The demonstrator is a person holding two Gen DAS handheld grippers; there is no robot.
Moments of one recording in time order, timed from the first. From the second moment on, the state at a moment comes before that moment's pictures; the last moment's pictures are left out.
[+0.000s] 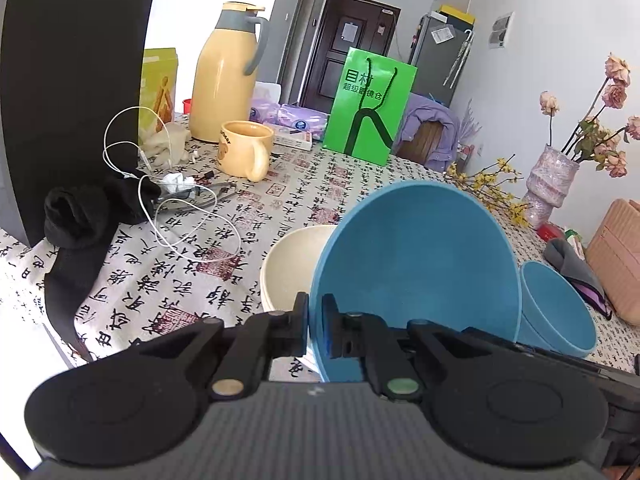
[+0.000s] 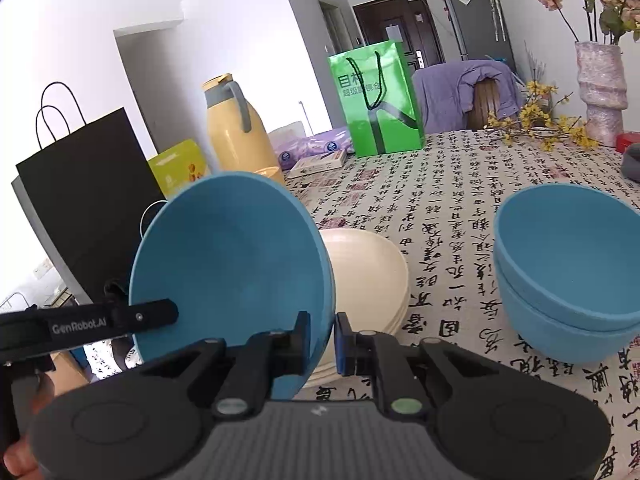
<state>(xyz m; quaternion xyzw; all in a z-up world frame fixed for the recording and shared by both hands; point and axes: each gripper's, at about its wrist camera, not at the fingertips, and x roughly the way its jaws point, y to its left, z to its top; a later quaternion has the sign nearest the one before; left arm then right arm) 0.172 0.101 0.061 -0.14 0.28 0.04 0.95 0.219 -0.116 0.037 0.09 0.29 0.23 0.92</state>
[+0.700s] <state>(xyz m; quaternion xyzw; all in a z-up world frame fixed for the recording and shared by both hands) 0.209 0.069 0.084 -0.16 0.27 -0.02 0.95 0.231 -0.158 0.066 0.11 0.23 0.20 0.94</state>
